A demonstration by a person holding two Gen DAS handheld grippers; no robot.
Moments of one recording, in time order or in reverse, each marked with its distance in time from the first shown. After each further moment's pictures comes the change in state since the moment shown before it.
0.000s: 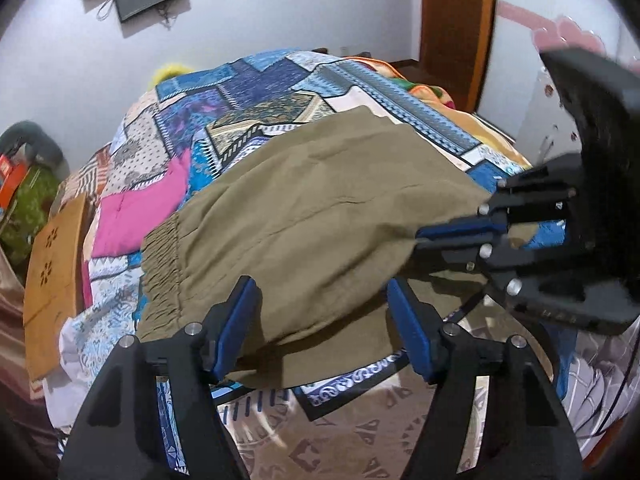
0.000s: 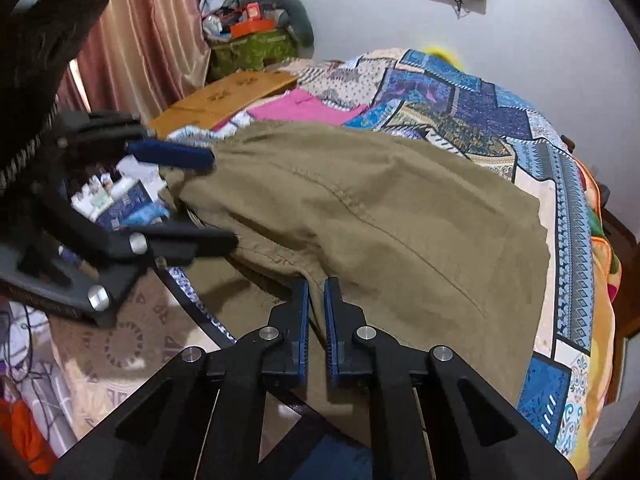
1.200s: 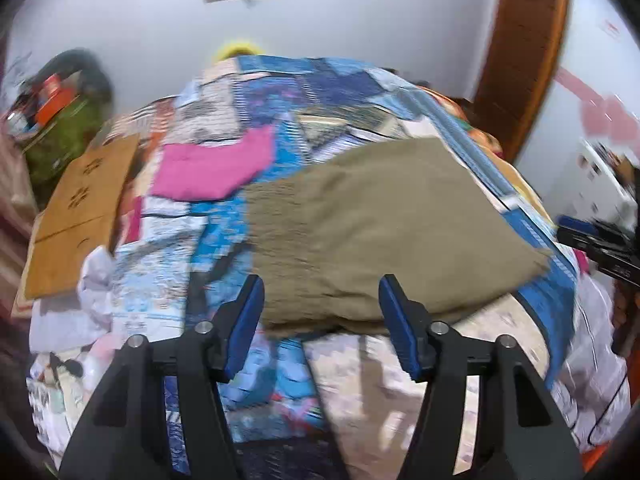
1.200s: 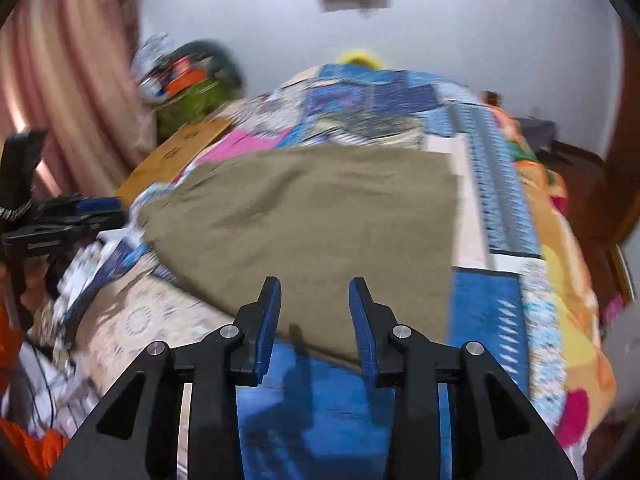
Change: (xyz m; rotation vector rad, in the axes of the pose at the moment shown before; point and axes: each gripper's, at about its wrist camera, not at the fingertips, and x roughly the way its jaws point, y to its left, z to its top) left arm -0.056 0.085 -0.040 -0.308 -0.030 0.072; right arm -0.078 -0.052 -0.043 0.306 -0.103 -0.117
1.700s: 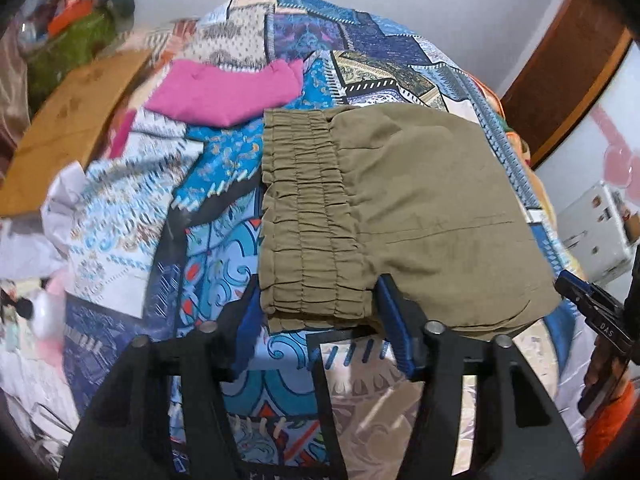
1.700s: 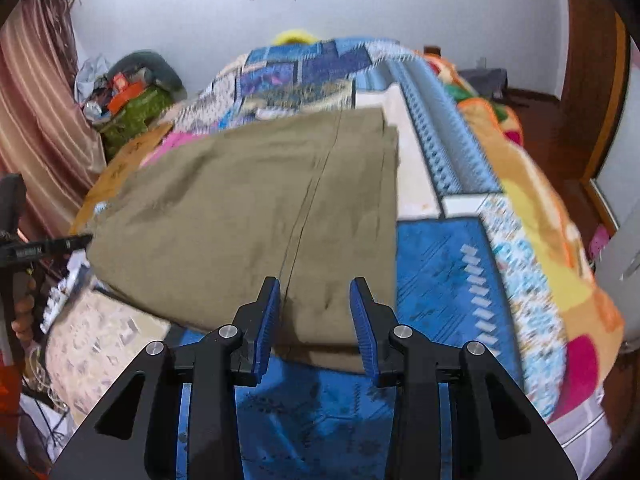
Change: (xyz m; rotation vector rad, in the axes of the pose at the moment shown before) left arm 0.063 0.022 -0.012 -0.181 0.151 -0.036; right arm 0.023 -0.027 -0.027 0.164 0.086 -0.098
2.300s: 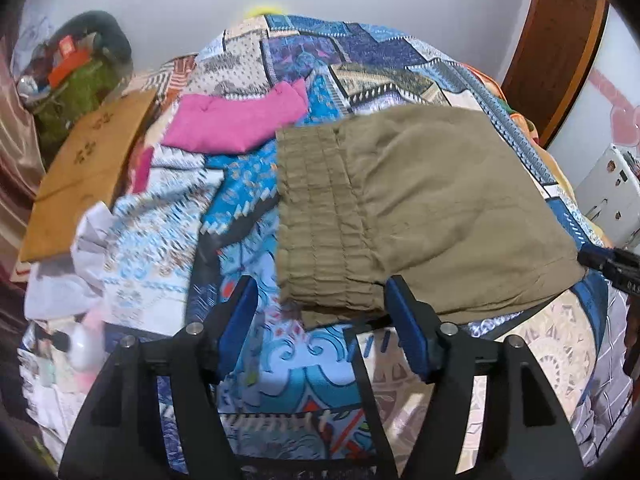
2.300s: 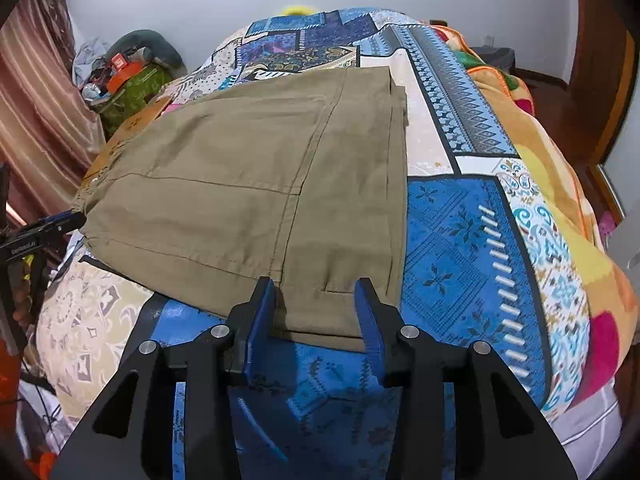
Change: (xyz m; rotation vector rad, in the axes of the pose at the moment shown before) left arm -0.018 0.003 -0.002 0.122 -0.068 0.093; right arm 0.007 -0.006 -0.011 0.003 0.075 0.010
